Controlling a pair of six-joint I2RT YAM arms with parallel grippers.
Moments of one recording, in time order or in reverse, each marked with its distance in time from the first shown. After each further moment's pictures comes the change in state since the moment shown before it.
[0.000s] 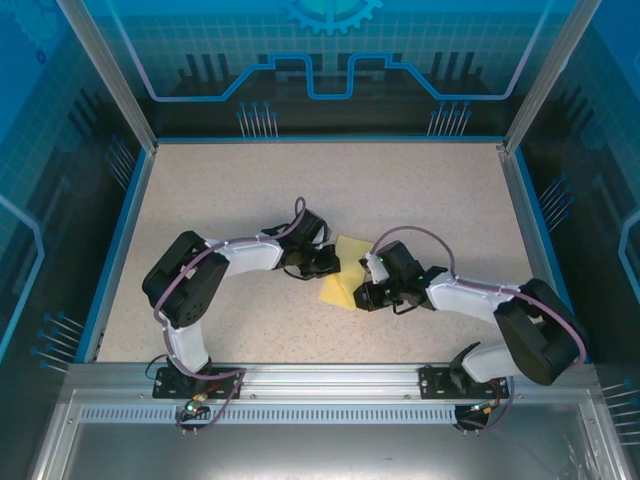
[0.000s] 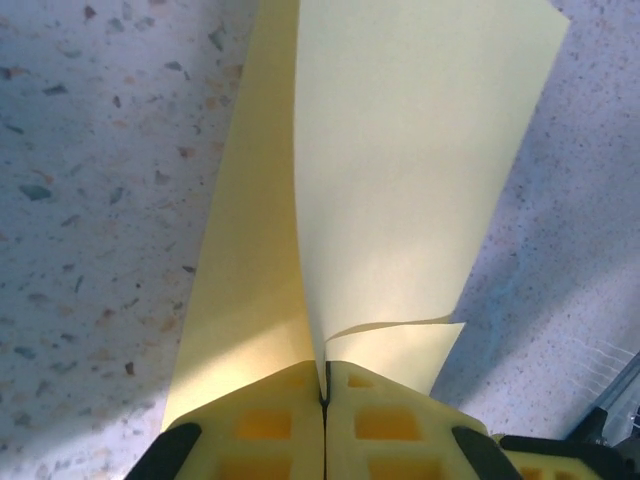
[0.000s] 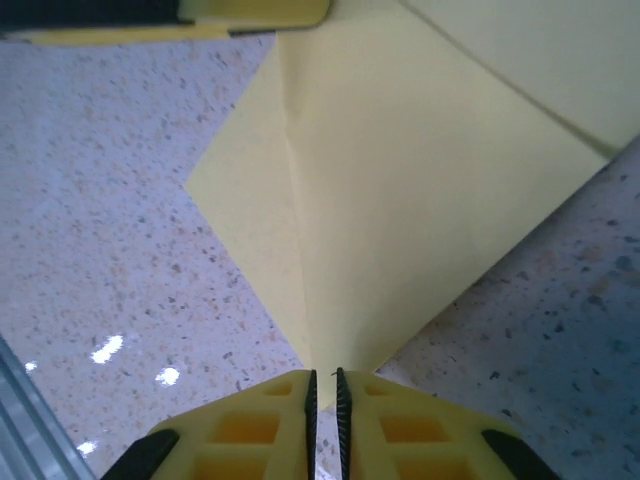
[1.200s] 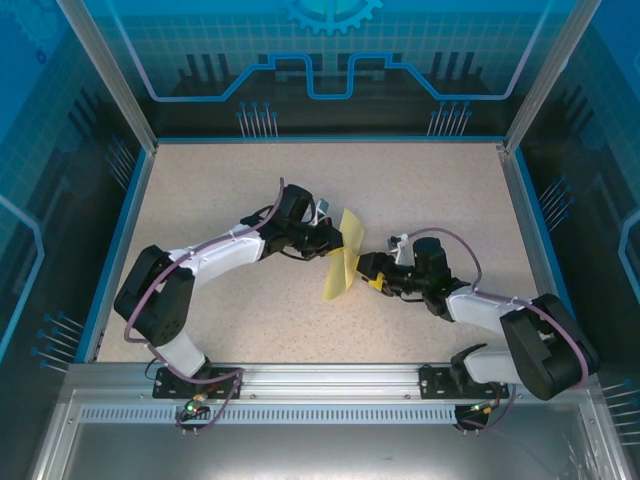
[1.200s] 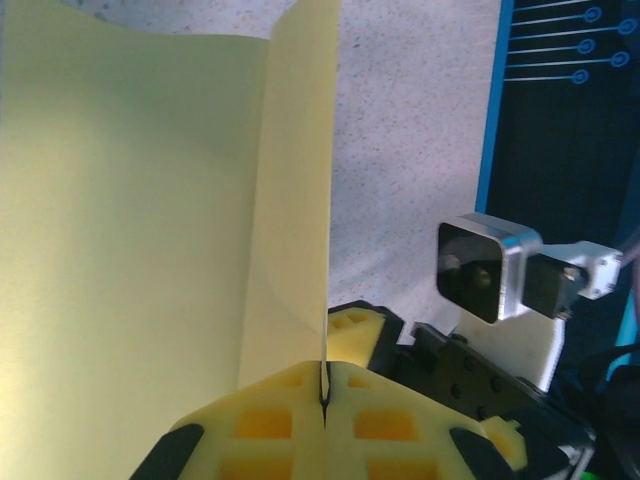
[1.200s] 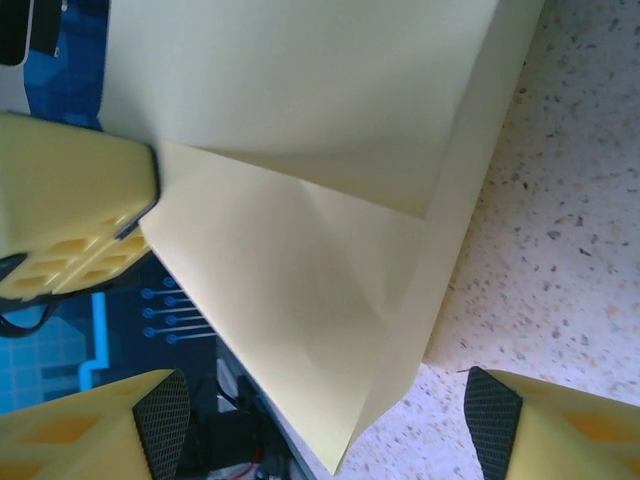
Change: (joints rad) left arm 0.053 -0.169 0.061 0.010 0.142 -0.129; right arm -0.200 -0.059 -0.203 0.639 -0.263 0.651
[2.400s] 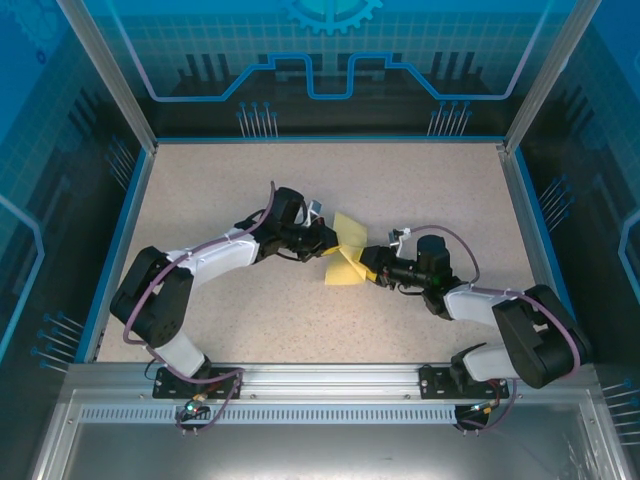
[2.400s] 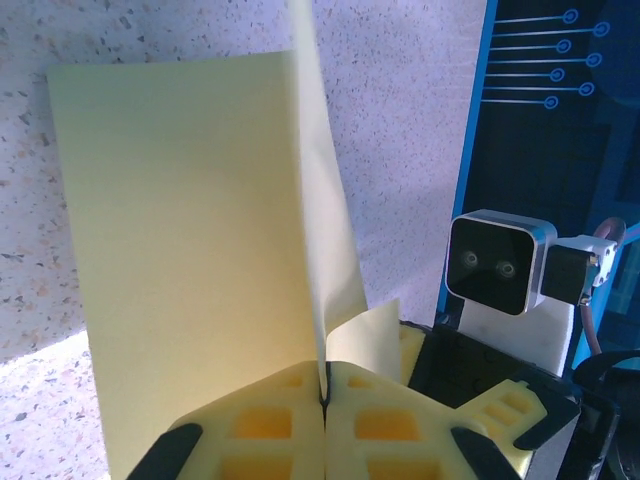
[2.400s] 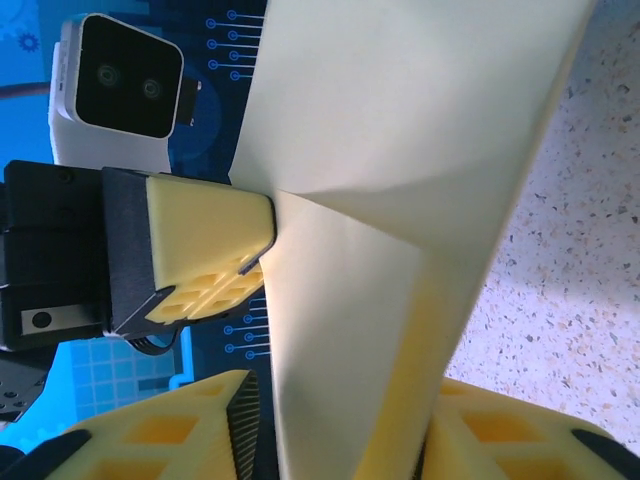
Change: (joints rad) left arm 0.040 -0.016 -0.085 0.108 0.040 -0.061; right arm -0.022 0.052 -0.008 0.218 -0.051 0.184
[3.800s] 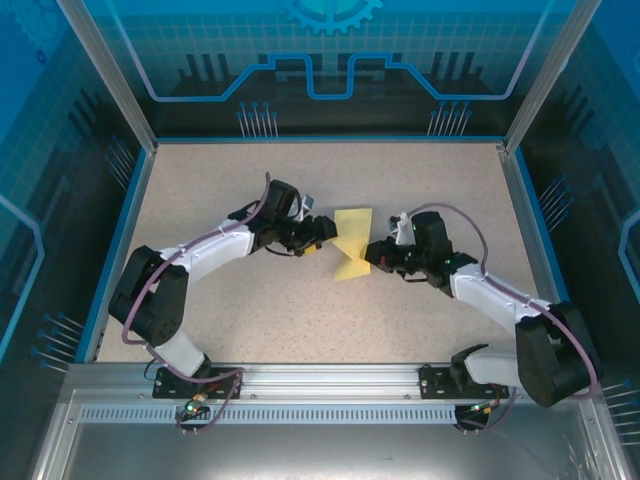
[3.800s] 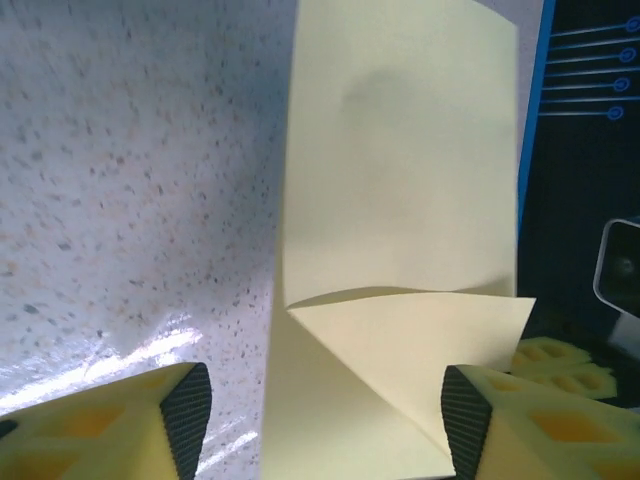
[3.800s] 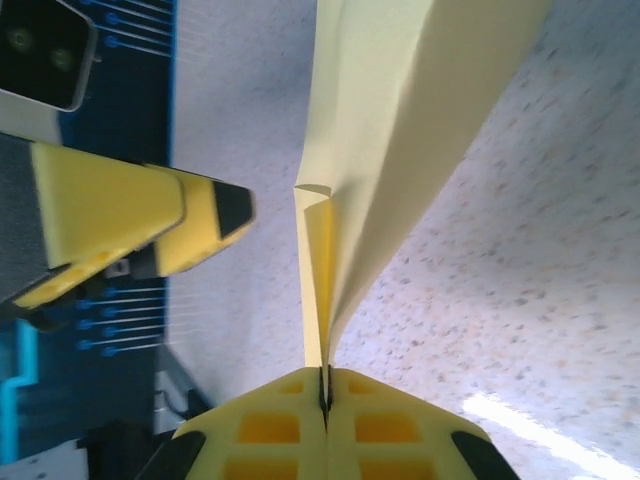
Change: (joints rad) left arm 0.055 -0.001 0.103 -0.226 -0.071 0.187; right arm -0.012 -0.106 0.325 -0.797 0.144 -0.475
